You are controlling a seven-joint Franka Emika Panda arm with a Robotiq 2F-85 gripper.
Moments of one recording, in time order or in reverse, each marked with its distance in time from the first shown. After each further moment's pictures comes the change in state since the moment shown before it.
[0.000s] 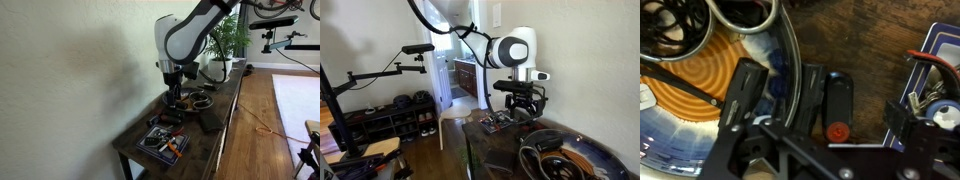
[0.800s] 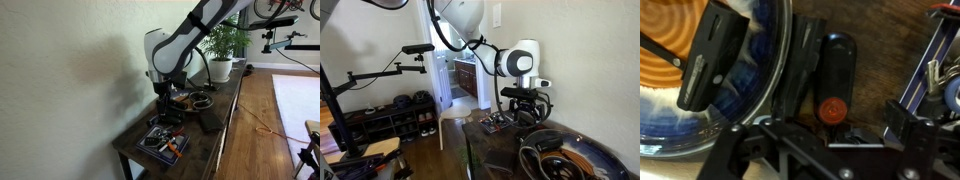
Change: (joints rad) arm 0.004 0.167 0.031 0.177 0.000 -0.001 -0.052
